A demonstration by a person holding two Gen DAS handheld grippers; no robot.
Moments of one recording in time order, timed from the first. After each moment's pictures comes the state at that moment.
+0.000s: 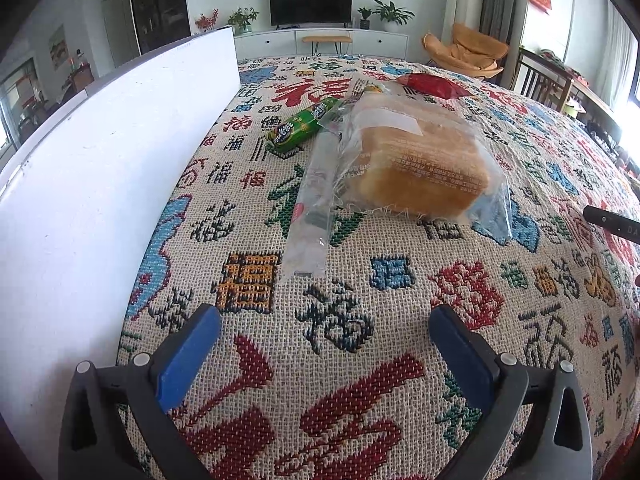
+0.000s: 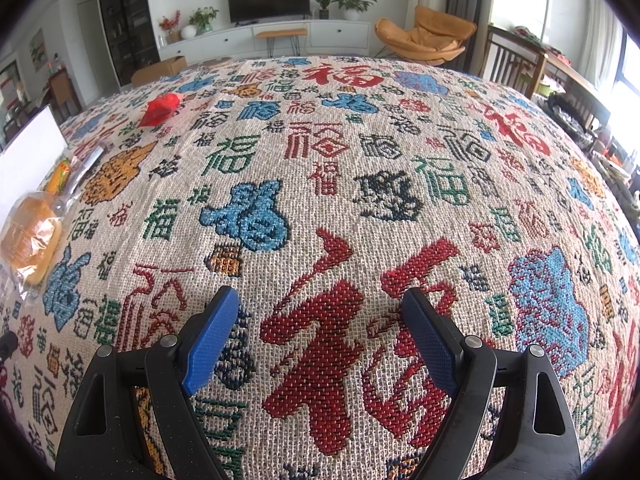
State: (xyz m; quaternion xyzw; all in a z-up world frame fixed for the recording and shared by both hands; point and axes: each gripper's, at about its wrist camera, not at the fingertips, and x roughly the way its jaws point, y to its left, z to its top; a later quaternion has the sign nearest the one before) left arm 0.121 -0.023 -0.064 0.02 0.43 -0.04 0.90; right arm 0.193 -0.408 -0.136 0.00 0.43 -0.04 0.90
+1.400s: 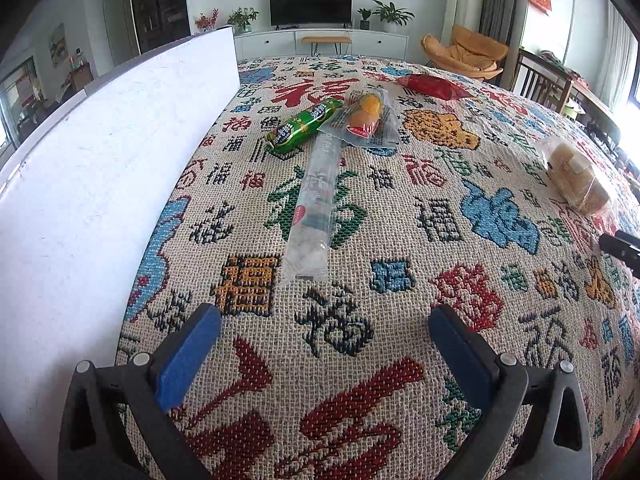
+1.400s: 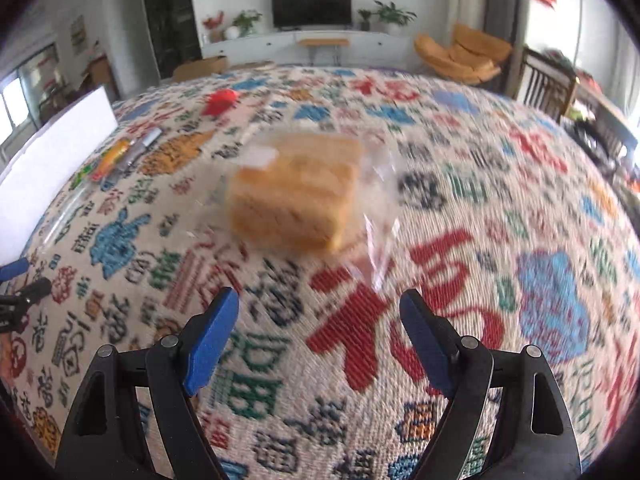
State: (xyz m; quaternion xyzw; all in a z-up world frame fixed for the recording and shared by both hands) left arm 0.122 -0.024 -0.063 0.02 0.43 -0.04 0.90; right arm 0.143 -0.396 -0.127 -0.02 0.42 0.03 0.91
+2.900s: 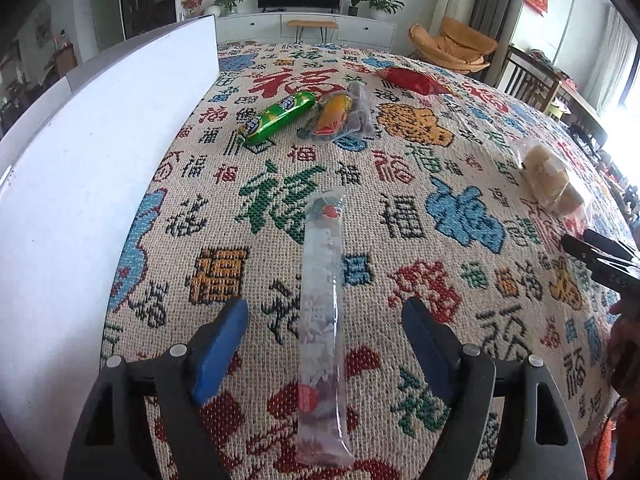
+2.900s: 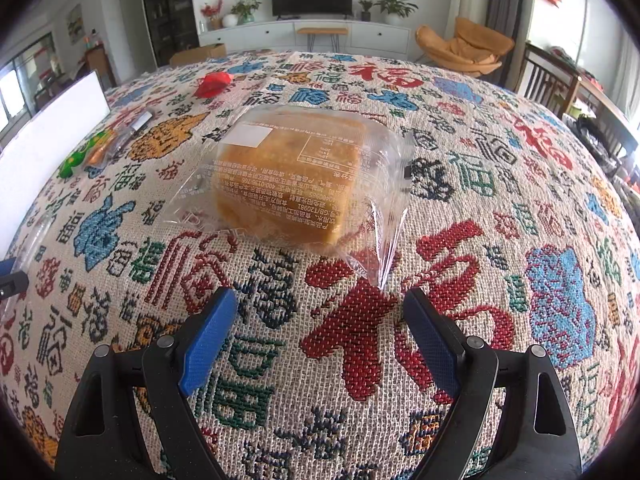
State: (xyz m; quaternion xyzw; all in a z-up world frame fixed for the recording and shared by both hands) left arm 0.126 -0.030 -0.052 -0.01 0.45 -0.08 0.89; right arm 0.154 -0.397 -0.136 -0.04 0.43 0.03 0.90
